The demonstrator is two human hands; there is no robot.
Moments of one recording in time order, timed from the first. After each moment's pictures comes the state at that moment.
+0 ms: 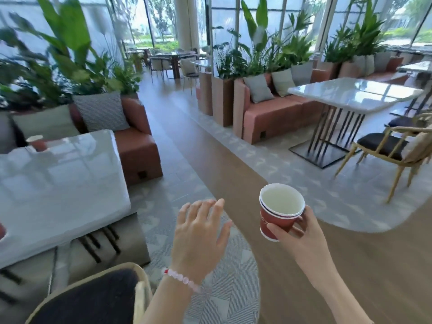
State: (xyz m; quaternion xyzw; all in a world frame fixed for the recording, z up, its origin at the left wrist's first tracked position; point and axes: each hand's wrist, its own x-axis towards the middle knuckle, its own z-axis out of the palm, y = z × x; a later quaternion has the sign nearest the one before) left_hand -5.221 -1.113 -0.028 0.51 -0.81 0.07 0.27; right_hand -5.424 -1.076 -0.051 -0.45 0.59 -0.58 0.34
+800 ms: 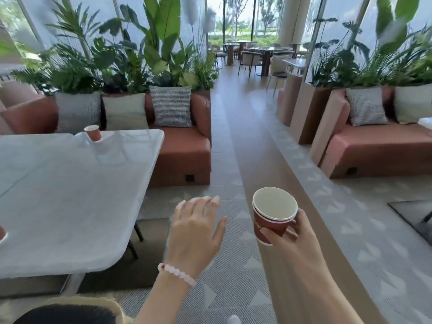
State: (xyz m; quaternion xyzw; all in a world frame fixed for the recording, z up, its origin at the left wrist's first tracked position) left_hand -5.254 -1.467 -0.034 0.70 -0.67 0.12 0.23; right_hand -5.456 -1.521 -0.073 -0.60 0.46 -0.47 0.45
